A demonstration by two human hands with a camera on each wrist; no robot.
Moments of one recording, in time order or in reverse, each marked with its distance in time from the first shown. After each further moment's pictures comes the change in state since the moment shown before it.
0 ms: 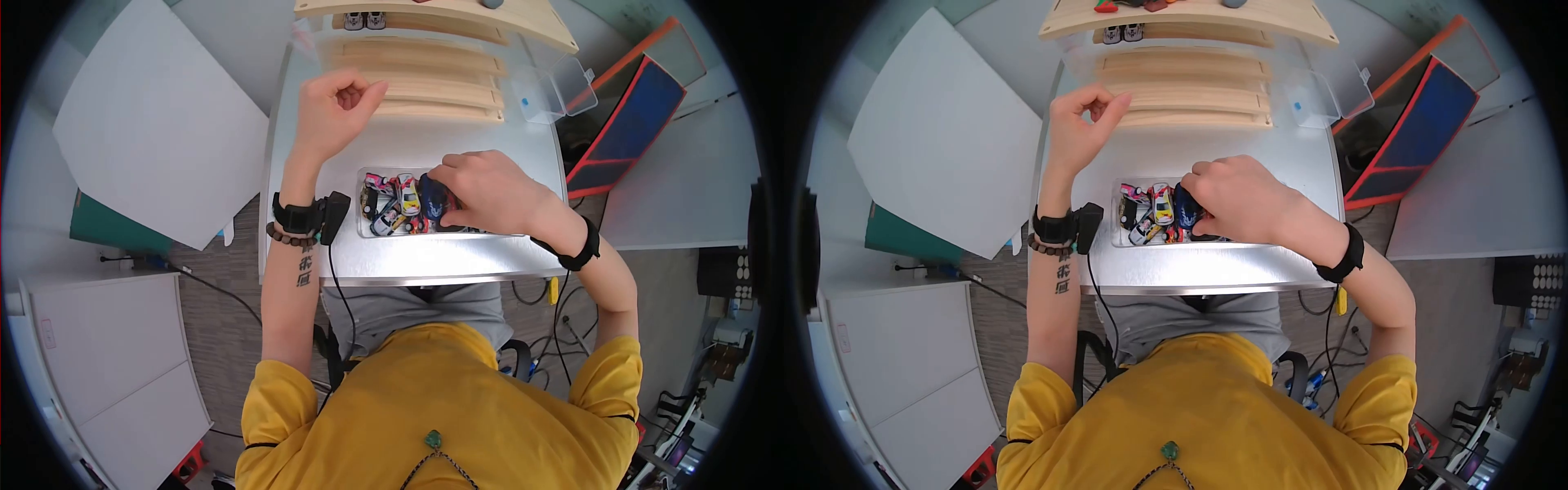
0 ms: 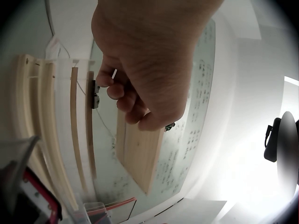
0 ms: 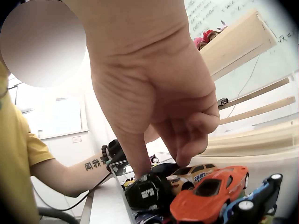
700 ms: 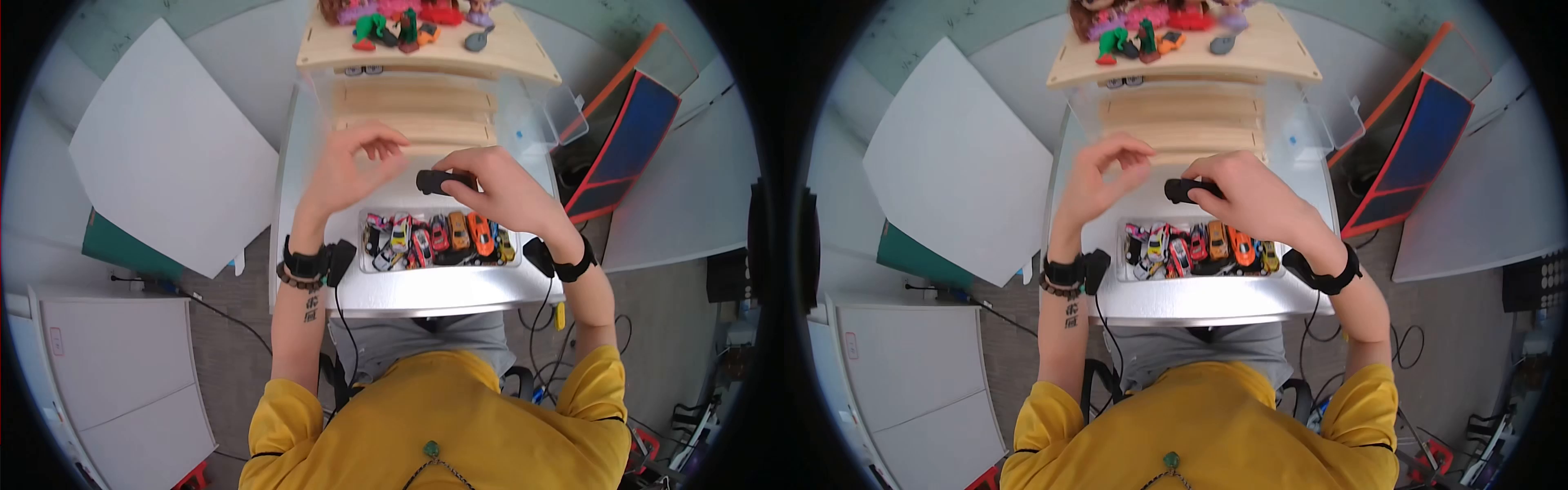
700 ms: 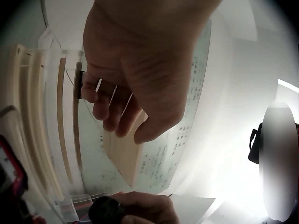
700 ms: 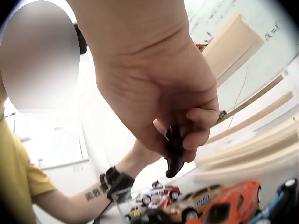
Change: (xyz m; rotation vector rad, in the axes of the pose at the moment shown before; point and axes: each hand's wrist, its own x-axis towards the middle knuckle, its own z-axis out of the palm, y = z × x) left_hand 0.003 0.031 -0.005 -0.135 -0.284 -0.023; right_hand 0.006 0.026 -0.029 0.388 0.412 0.020
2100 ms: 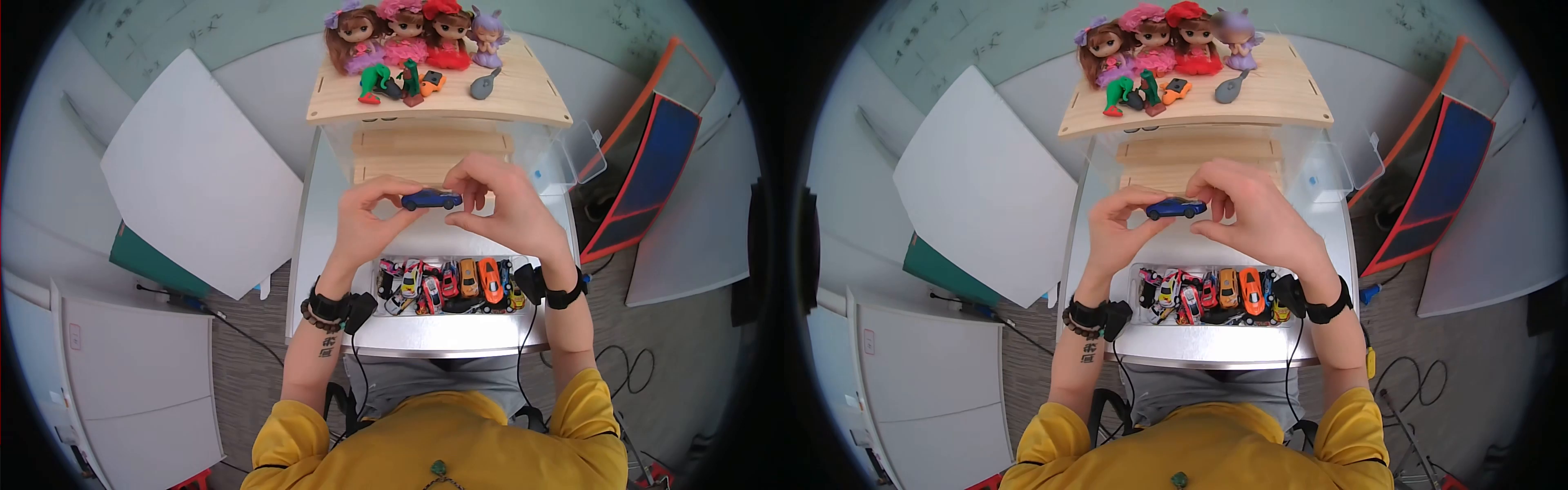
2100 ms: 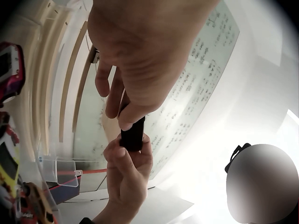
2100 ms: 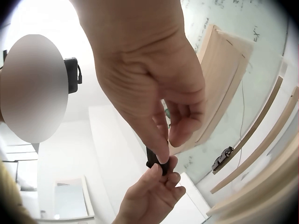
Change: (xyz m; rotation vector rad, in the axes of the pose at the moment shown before) left_hand 0.006 0.000 0.018 -0.170 0.102 -0.056; right_hand 0.031 0.010 -0.023 0.268 0.178 -0.079
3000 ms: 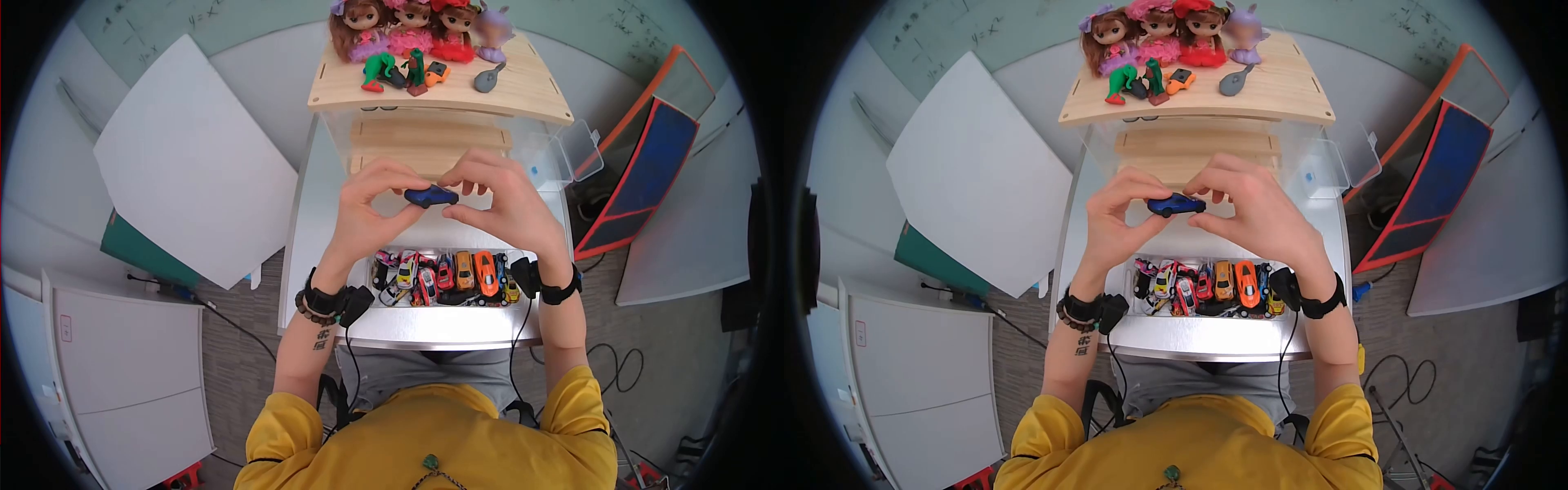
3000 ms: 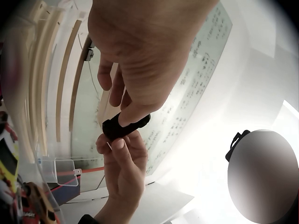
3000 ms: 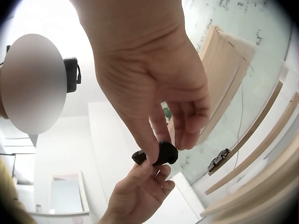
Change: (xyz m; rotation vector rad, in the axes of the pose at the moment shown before) left_hand 0.007 0.008 0.003 0.043 0.045 0.111; right_hand 0.003 0.000 -0.002 -0.166 -0.037 -0.028
